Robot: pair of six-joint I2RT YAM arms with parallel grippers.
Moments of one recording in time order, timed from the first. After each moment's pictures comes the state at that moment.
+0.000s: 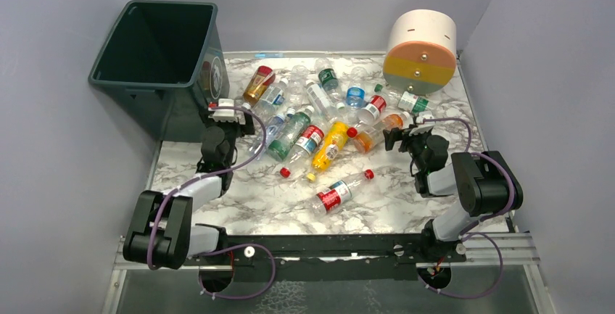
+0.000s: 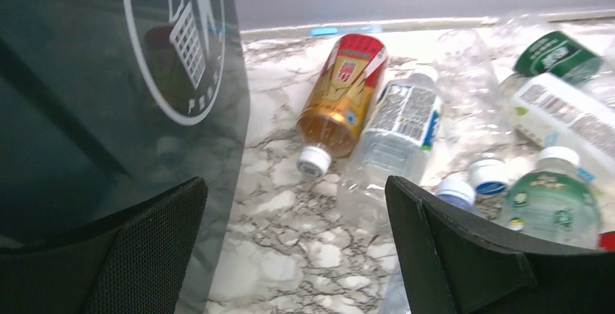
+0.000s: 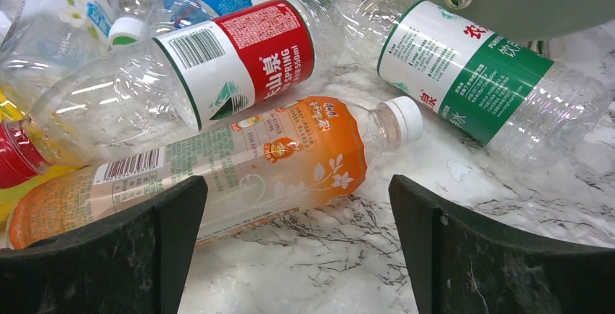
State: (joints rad) left arm -0.16 1.29 0.35 0.92 -0.14 0.04; right arm 0.04 1.61 0.25 1.24 -0.21 0.00
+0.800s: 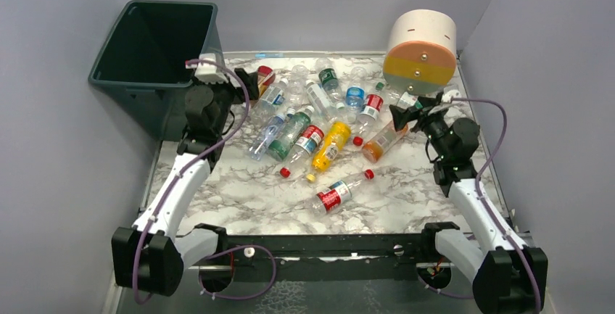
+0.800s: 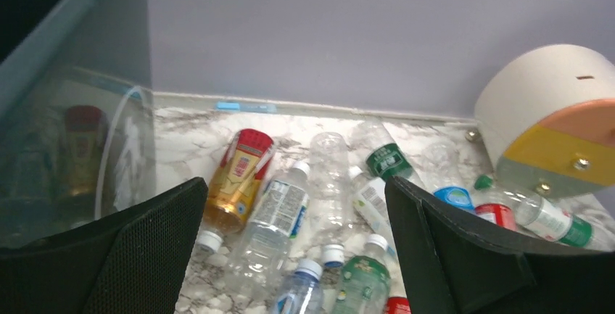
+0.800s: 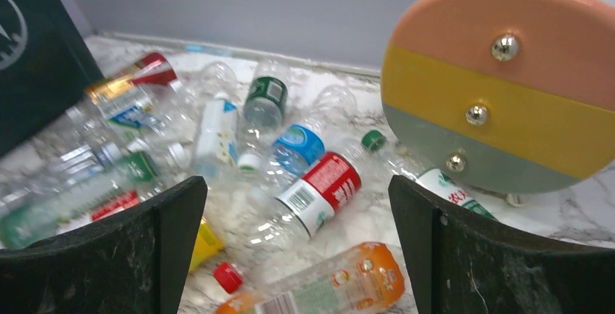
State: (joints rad) left arm -0.20 1.06 0.78 0.33 -0.04 -0.25; right arm 0.04 0.96 0.45 0.58 -0.32 0.05
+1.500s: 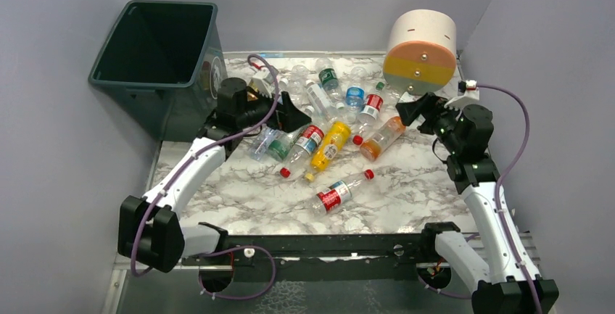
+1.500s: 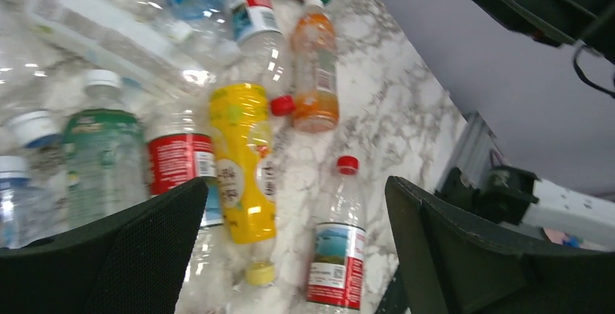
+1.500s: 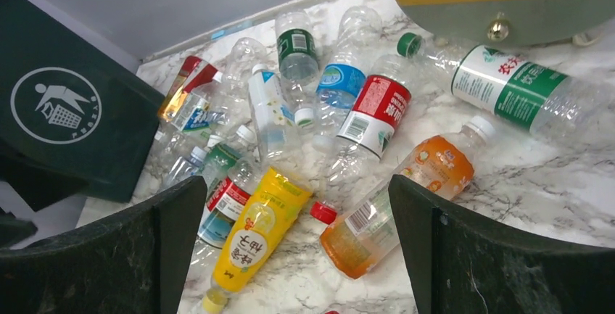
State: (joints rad) left arm -0.30 1.26 0.95 -0.01 0.66 -0.41; right arm 0.04 0.82 0.77 -0.12 -0.23 0.46
